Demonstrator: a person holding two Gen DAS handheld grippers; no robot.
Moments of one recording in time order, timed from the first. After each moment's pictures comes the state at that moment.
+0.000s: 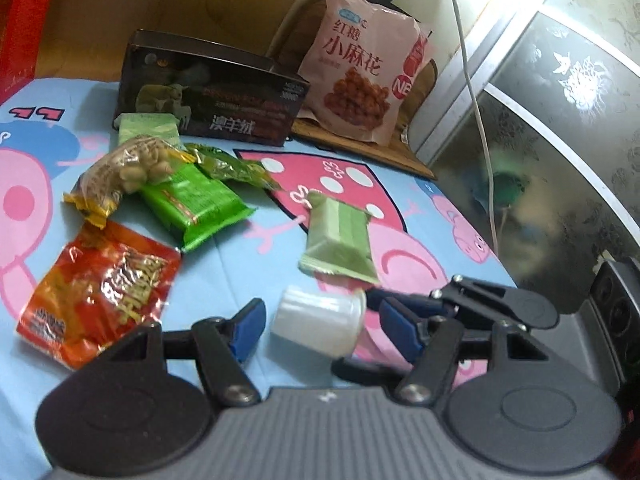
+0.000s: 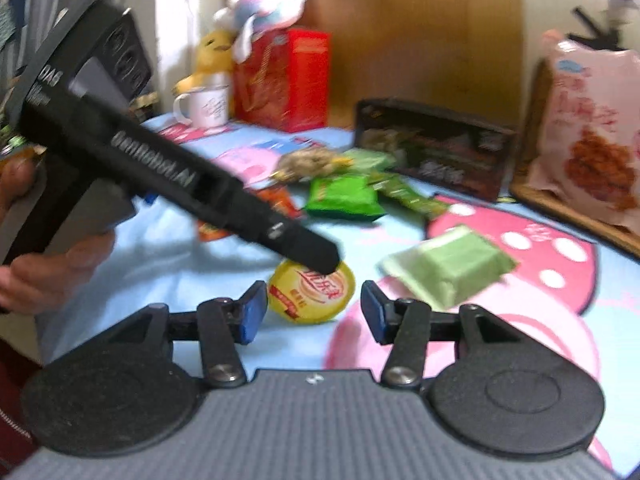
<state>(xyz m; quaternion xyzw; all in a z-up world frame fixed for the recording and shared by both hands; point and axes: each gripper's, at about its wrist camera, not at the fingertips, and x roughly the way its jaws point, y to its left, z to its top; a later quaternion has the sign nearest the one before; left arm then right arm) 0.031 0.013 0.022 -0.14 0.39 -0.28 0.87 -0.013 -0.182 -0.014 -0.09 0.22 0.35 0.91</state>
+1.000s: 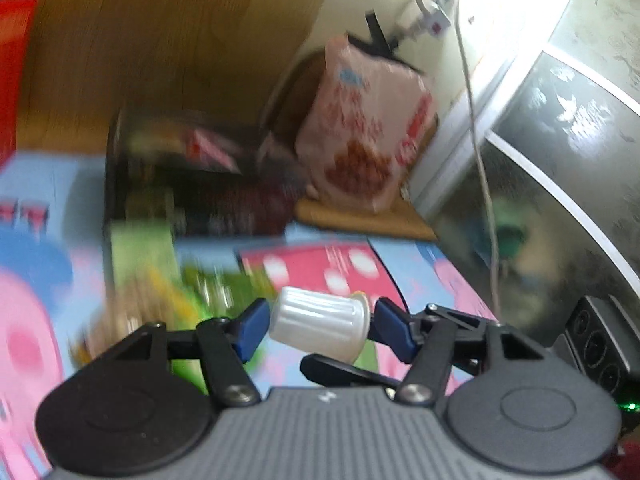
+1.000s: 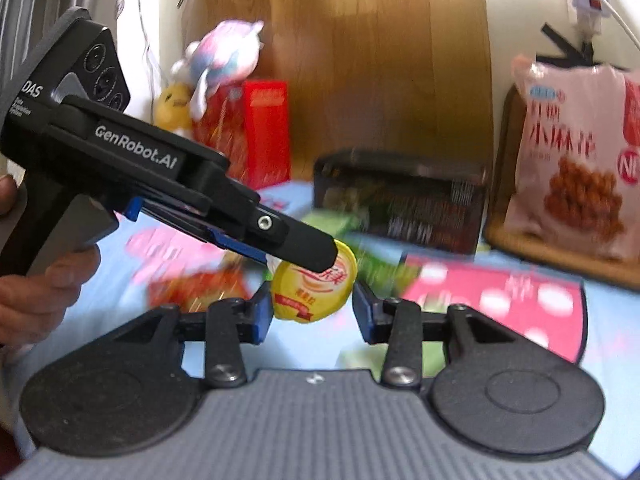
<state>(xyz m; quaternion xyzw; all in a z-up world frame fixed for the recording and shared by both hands) 0.112 0.023 0.078 -0.14 0.34 -0.27 0.89 0.056 -0.171 0.016 -0.03 0.17 0.33 0.93</state>
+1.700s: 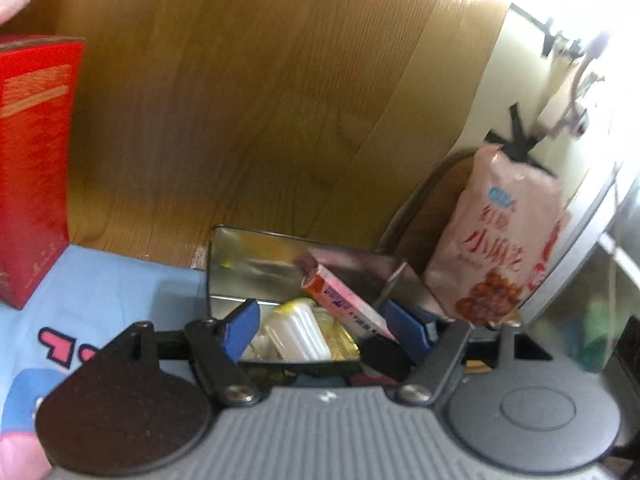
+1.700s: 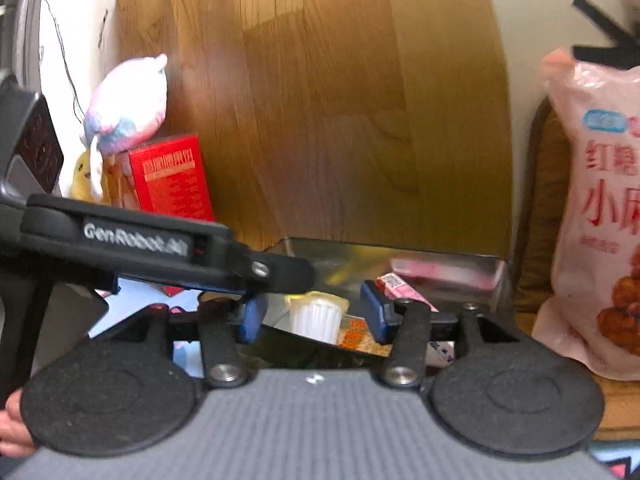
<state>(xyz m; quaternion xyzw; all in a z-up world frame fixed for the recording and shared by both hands) 0.221 0.068 0.086 -0.17 0.30 -0.15 0.93 0.200 -0.143 0.044 0.02 0.17 0.31 0.93</state>
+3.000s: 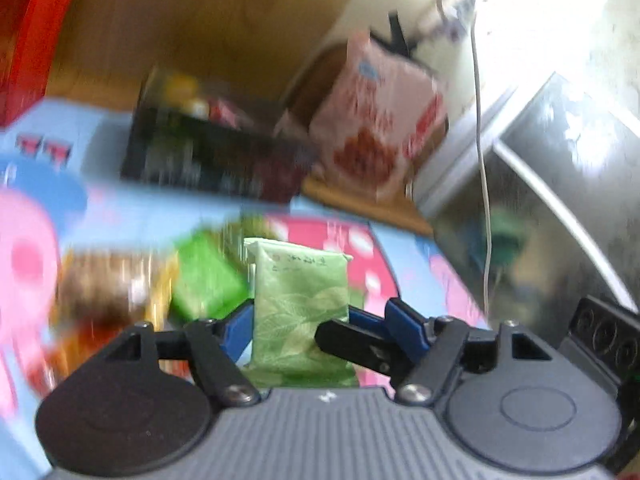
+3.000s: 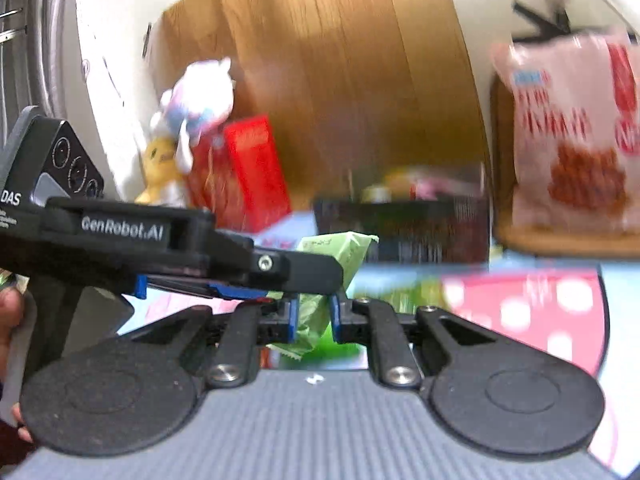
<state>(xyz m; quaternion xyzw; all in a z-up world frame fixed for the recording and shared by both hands) 0.052 0.023 0.045 -0.19 0.37 -0.26 0.87 0.029 -0.182 0.020 0.07 0.24 0.32 0.91</state>
